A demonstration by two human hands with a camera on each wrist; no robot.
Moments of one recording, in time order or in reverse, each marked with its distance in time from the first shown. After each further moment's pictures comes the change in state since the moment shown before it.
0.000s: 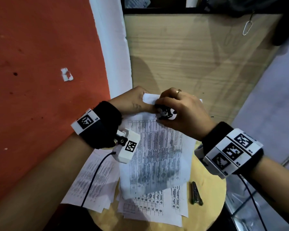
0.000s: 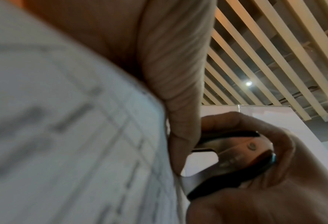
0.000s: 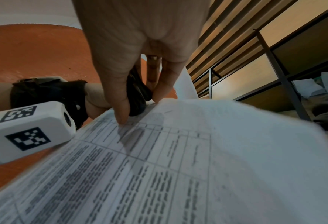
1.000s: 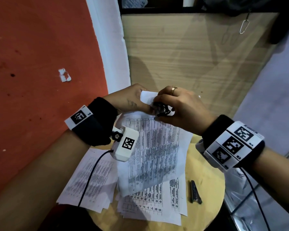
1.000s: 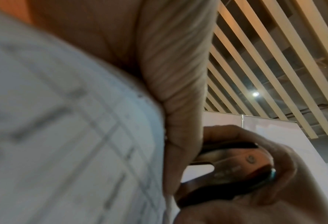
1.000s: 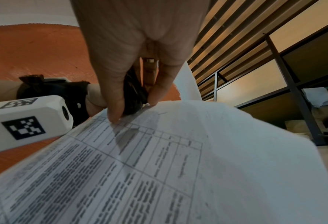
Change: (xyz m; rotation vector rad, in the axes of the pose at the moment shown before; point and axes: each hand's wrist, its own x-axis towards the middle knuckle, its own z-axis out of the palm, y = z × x) left_hand 0.005 0.001 -0.005 -0.014 -0.044 -0.016; right_hand 0.006 0.010 -0.007 -0.027 -0.029 -0.124
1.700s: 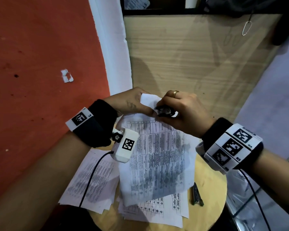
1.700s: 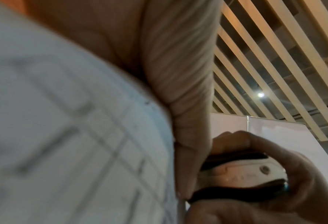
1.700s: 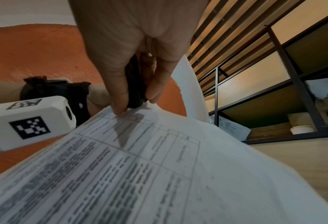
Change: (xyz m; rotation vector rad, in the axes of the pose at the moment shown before) left_hand -0.004 -0.001 -0.003 0.051 -0.029 -0.027; right_hand -0.001 -0.003 0.004 0.024 0.048 0.012
